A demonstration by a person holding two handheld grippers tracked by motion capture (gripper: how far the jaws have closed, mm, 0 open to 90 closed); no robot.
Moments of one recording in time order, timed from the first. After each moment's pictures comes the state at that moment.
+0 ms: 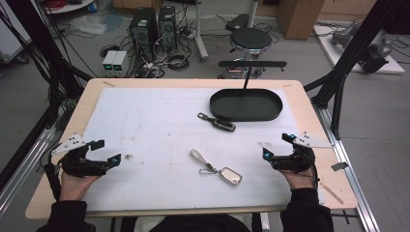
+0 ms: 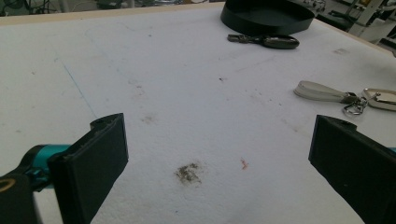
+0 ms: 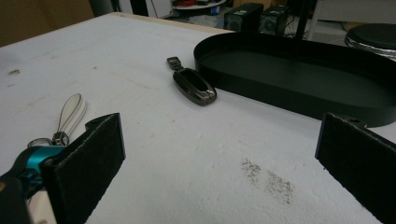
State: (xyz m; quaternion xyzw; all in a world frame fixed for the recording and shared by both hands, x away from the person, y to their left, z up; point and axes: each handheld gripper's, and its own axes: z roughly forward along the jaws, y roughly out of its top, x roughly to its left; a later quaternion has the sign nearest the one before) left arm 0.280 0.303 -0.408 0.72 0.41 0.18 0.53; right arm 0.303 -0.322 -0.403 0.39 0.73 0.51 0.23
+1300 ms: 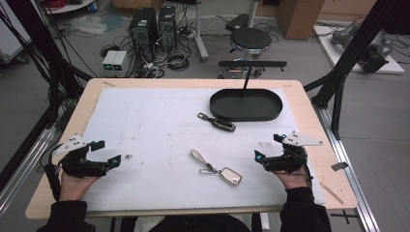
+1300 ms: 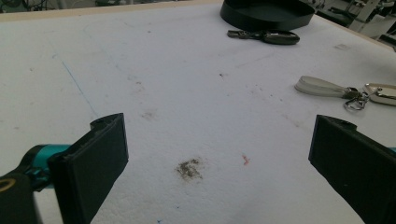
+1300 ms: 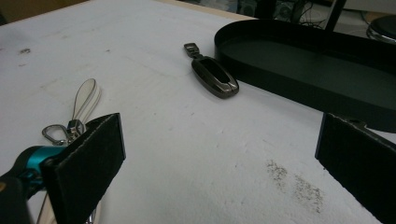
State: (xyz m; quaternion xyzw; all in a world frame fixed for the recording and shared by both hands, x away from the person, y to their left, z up) left arm 0.280 0.303 -0.411 0.73 0.41 0.17 0.52; right arm 0.306 -0.297 -0.401 0.37 0.76 0.49 0.21
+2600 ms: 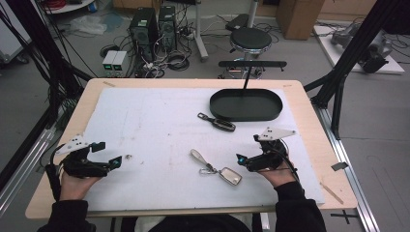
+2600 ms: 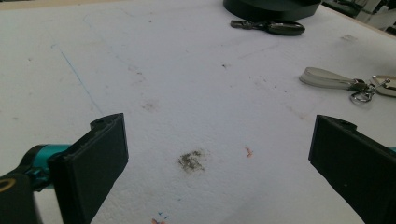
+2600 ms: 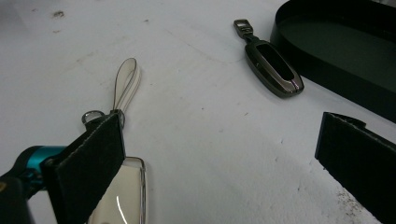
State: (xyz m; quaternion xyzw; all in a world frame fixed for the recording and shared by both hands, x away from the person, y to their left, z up) left arm 0.281 0.302 -0.414 0.74 0.41 0.17 0.51; right arm 0.319 -0.247 -0.393 0.33 0.82 0.44 0.16
